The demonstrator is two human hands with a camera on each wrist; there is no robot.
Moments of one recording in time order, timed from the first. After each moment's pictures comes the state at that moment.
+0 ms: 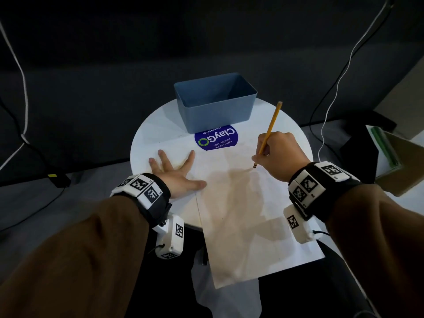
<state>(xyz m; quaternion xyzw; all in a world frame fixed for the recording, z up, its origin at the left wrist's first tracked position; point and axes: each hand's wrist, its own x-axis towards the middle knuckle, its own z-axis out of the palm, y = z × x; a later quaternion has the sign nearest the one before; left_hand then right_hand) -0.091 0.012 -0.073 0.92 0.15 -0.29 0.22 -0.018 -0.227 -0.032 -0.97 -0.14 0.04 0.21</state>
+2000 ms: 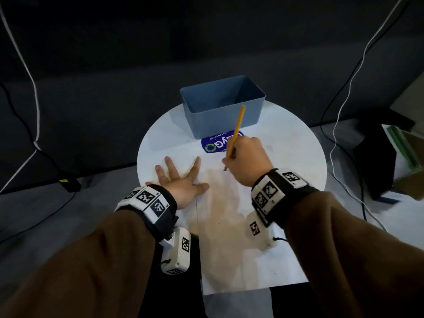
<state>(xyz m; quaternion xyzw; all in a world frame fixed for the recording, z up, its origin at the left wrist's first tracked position) -0.088 0.009 -0.079 0.93 0.18 -0.27 0.19 -0.009 -0.149 -0.063 -0.95 -0.17 0.02 0.27</state>
